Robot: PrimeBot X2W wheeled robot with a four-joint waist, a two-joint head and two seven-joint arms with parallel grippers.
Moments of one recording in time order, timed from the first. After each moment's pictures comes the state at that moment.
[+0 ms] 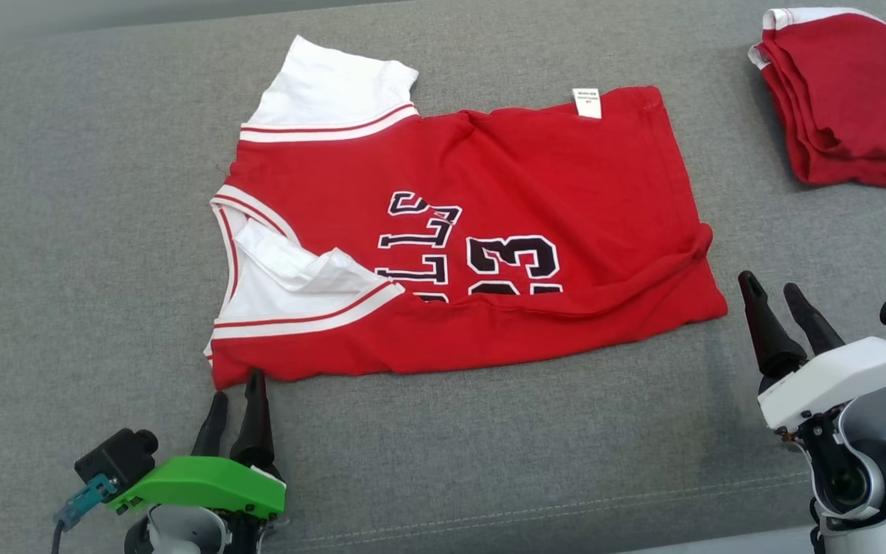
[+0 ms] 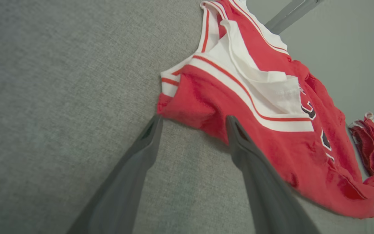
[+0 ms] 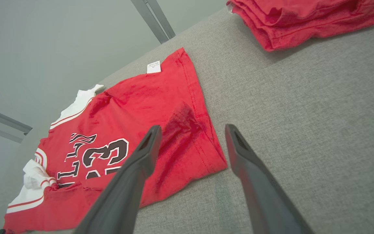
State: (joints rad) left arm -0.11 0.11 -0.22 0.33 -0.90 0.02 -0.16; right arm -0.14 -0.05 -0.17 0.01 0.53 0.13 0.27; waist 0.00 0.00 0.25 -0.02
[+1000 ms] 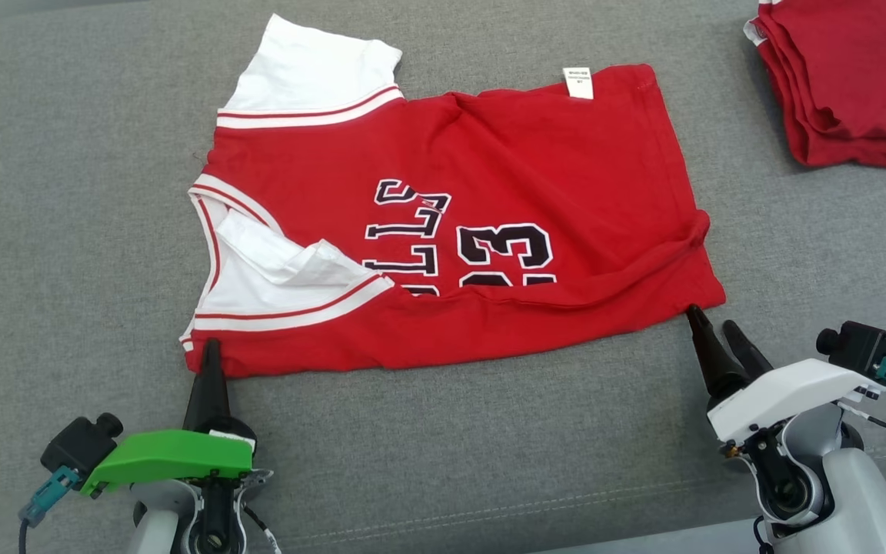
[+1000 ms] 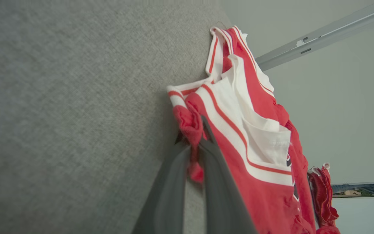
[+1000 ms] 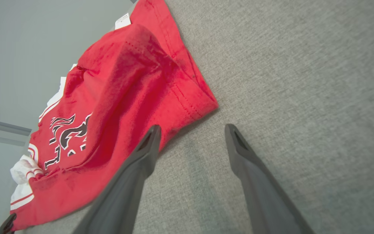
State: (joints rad) left arm -0.20 0.07 -0.13 0.44 -1.12 -0.11 -0.21; right arm -0.18 -0.05 -0.07 0.25 0.69 0.13 0.14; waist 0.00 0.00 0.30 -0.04
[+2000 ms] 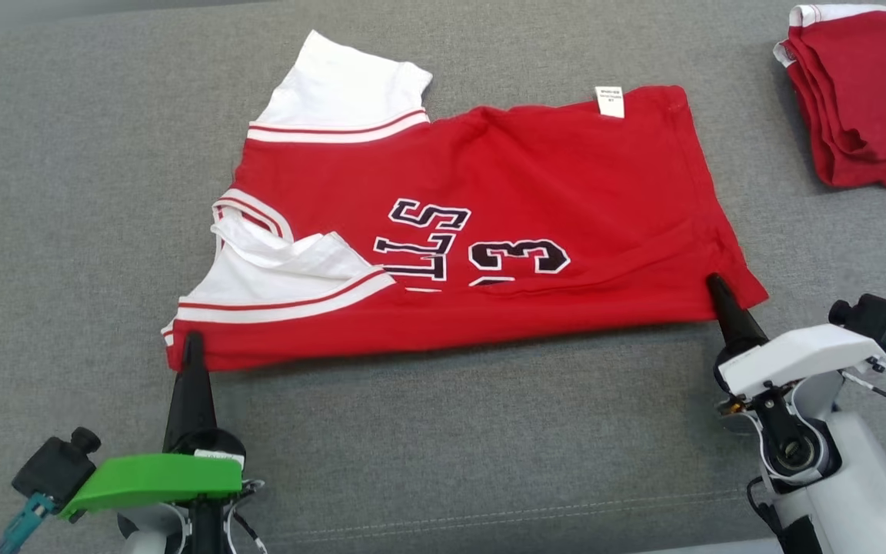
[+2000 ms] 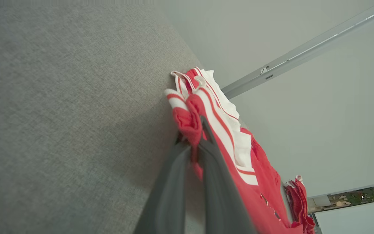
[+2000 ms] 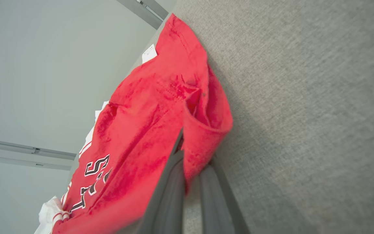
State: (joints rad) left arm -0.12 0.08 -0.12 0.24 -1.08 -0.12 -0.25; right arm -0.35 -0.10 0.00 0.47 0.93 0.13 0.03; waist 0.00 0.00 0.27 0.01
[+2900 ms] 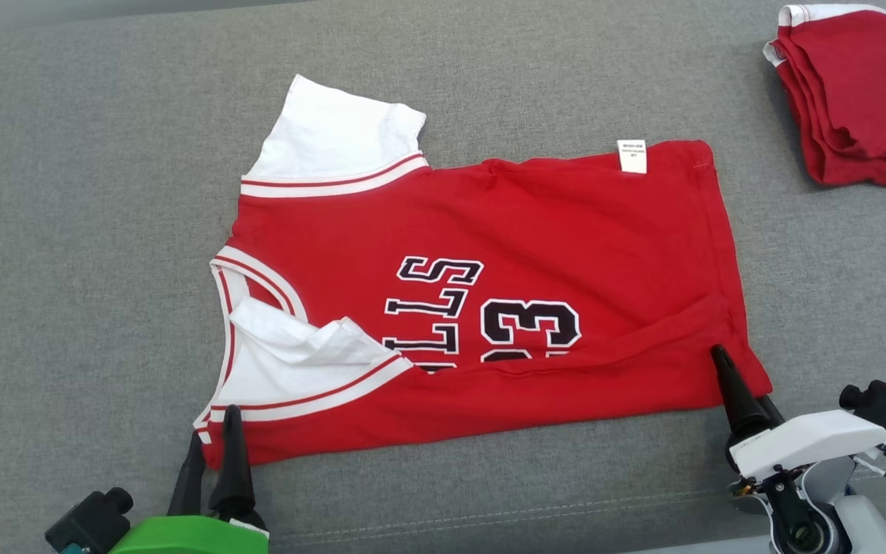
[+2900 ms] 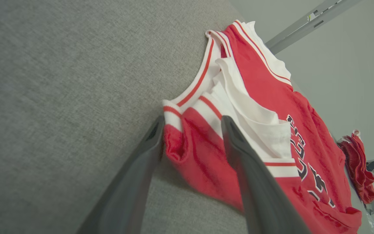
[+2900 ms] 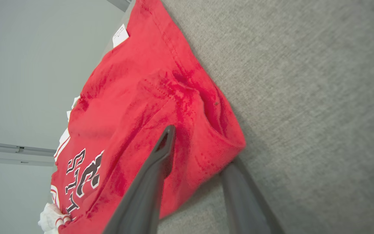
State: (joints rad) left arm 0.04 0.12 -0.19 0.21 -0.95 -0.02 -0.24; right arm -0.12 -0.10 0.00 0.35 0.95 0.13 0.00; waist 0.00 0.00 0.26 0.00
